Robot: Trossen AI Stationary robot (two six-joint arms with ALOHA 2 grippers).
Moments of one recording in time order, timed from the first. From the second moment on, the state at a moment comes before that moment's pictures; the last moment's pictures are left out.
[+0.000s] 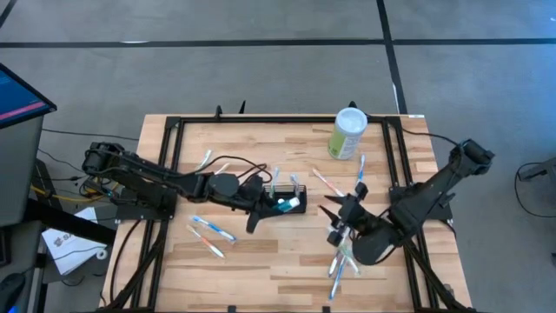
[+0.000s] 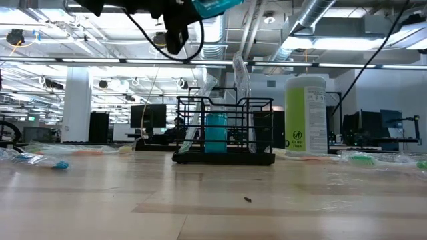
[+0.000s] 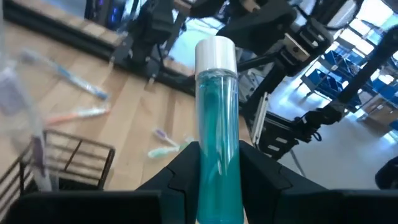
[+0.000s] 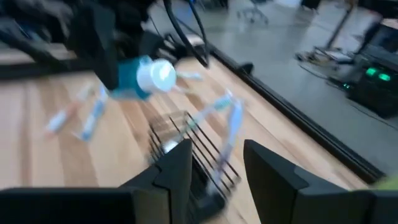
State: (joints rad) left arm -0.18 1.44 0.80 0.43 -0.03 -0.47; right arm 0.69 1.37 1.07 -0.52 1.13 0.64
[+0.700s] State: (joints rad) left arm -0.22 1.44 0.80 0.55 -0.11 -0.32; right arm 0.50 1.31 0.83 0.40 0.65 0.16
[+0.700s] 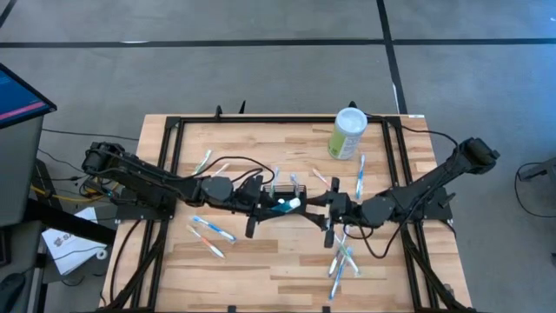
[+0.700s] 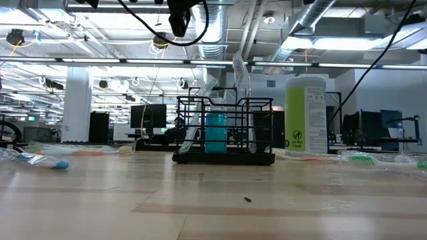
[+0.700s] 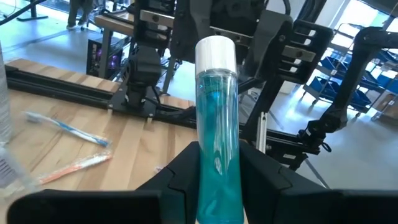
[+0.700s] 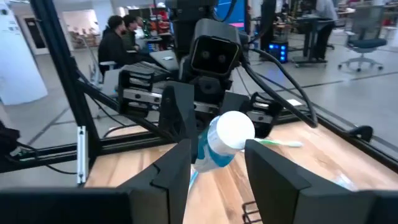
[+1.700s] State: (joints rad) left arm -0.22 1.44 0.80 0.59 -0.11 -0.29; right arm 0.40 1.36 0.83 0.54 0.47 0.11
